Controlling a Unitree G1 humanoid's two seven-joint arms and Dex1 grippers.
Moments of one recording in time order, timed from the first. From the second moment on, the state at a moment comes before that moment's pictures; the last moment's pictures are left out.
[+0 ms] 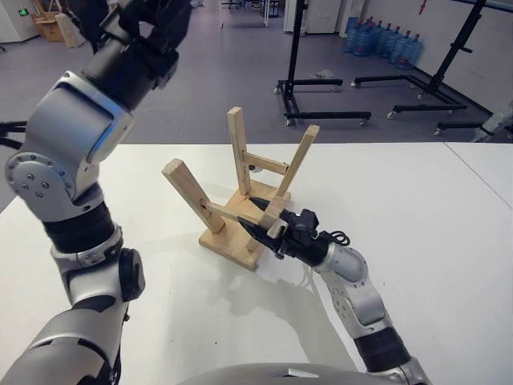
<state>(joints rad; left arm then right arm) -0.92 0.27 0.34 -0.32 -1.92 0.62 0.67 -0.11 -0.14 0.27 -0.09 0.25 -0.21 0.74</state>
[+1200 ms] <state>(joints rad) -0.16 0.08 0.30 -0.12 -1.98 0.95 0.42 -0.18 -0.12 0.31 -0.01 0.22 -0.15 0.66</state>
